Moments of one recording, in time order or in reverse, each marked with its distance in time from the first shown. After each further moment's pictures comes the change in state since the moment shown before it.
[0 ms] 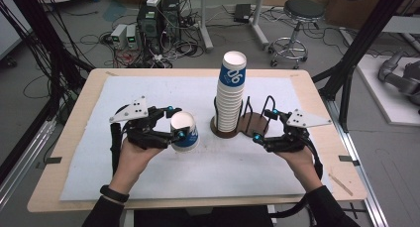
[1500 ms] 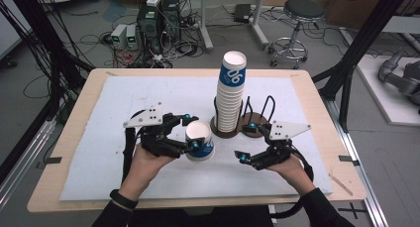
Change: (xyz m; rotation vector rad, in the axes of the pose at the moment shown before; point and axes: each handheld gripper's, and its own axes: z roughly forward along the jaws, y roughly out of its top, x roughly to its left) left arm -0.024 -0.001 0.029 -0.005 -0.145 -0.014; right arm 0.033 -0.007 0.023 0.045 0.291 -0.079
